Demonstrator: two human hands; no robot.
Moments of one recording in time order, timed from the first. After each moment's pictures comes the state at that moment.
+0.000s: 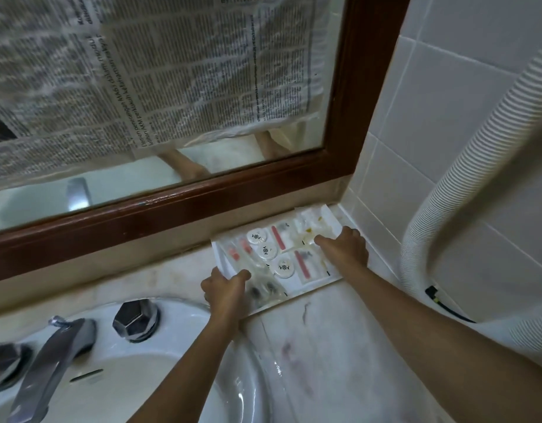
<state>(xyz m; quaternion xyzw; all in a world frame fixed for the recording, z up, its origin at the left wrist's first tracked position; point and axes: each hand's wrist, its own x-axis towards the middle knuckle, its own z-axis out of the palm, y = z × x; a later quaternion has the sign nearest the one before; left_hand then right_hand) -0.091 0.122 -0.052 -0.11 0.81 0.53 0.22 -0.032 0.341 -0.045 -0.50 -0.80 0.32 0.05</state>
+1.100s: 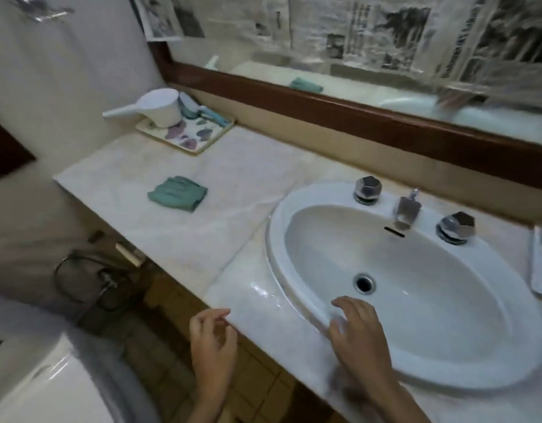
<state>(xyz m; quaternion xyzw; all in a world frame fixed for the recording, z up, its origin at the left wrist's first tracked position) 0.256 -0.364 -0.062 -0.34 0.81 0.44 -0.21 0.160 -0.145 -0.048 0.10 -0.93 0.34 -0.03</state>
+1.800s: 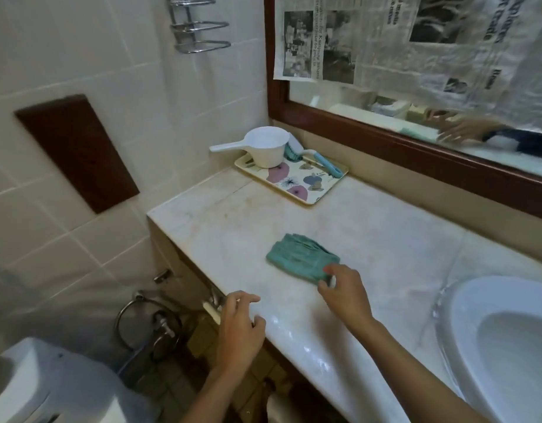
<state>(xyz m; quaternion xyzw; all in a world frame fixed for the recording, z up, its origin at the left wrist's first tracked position) 0.159 -0.730 -0.066 -0.29 0.88 0.35 -0.15 0.006 -0.573 -0.039 0.16 -0.92 0.36 -0.08</state>
